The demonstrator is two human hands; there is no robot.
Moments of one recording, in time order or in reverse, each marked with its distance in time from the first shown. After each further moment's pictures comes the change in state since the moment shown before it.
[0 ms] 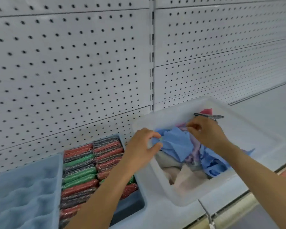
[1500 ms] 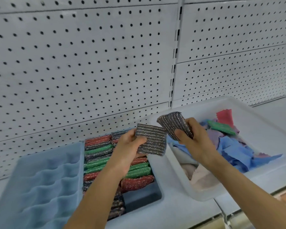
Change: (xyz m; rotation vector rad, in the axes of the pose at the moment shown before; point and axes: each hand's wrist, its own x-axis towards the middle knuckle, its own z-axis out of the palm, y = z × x) left_hand -0.054 -0.008 -0.057 -0.871 0.148 -0.524; right_hand -0.048 -0.099 0.034 0.638 -0.024 -0.052
